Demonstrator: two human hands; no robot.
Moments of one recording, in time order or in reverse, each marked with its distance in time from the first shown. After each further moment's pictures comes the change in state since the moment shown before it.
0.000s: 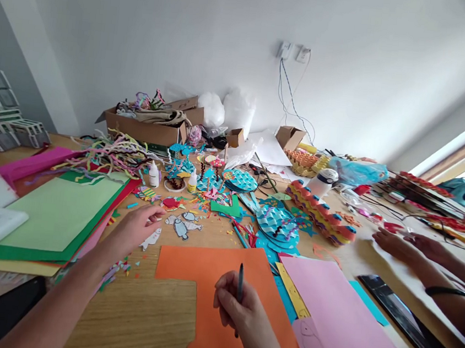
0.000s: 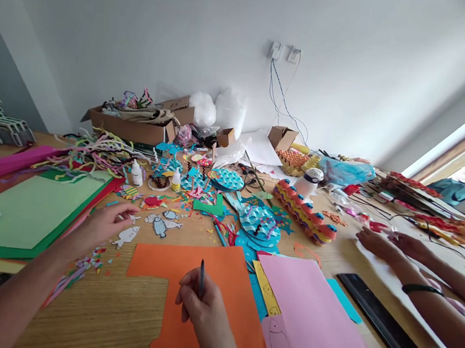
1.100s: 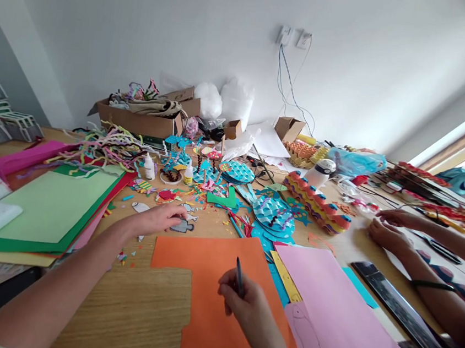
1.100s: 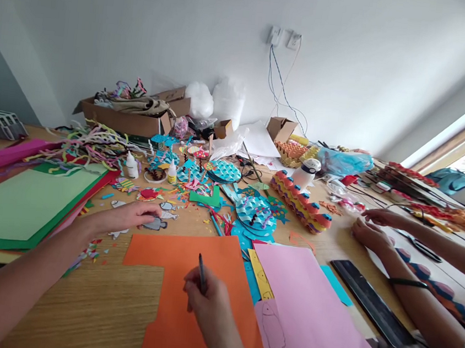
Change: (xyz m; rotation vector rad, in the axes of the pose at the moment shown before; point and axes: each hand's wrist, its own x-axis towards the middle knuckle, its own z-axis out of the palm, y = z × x) left_hand 0.025 0.006 0.040 0.635 -0.740 0.209; right_hand -0.003 0.022 -0.021 -0.230 0.102 -0.029
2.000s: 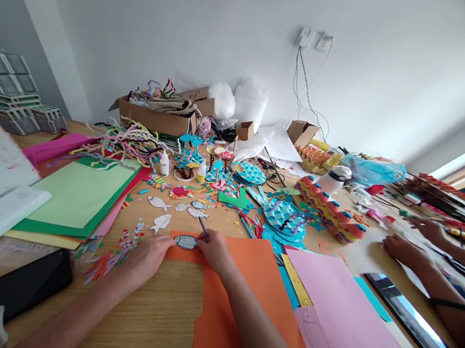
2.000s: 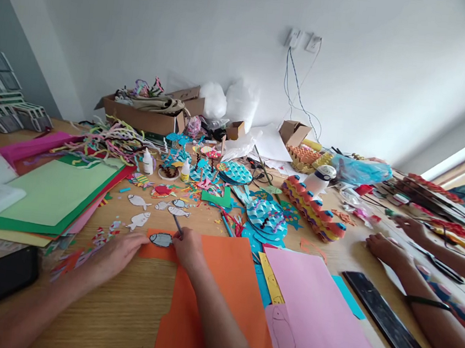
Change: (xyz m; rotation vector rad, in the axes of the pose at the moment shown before) left_hand -0.079 -0.026 0.072 0.164 0.349 -0.093; right_hand 0.103 -0.014 0.069 -0.507 -0.004 -0.016
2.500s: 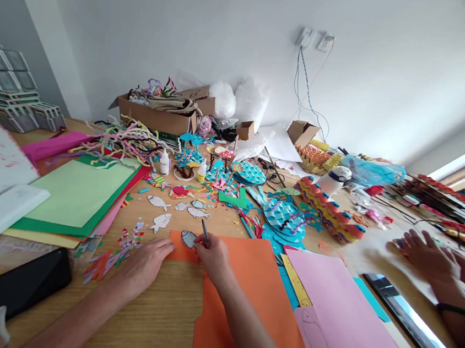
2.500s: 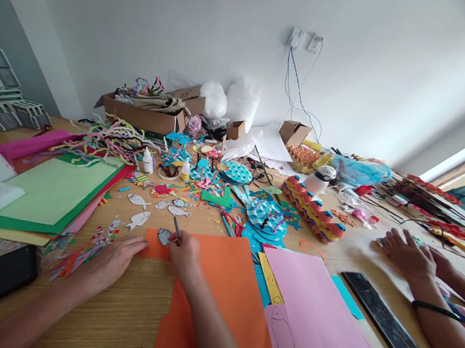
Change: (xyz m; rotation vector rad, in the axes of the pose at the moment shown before) left_hand -0.011 0.005 0.003 0.038 -0.049 -0.022; right_hand -0.018 0.005 0.011 0.163 0.024 0.007
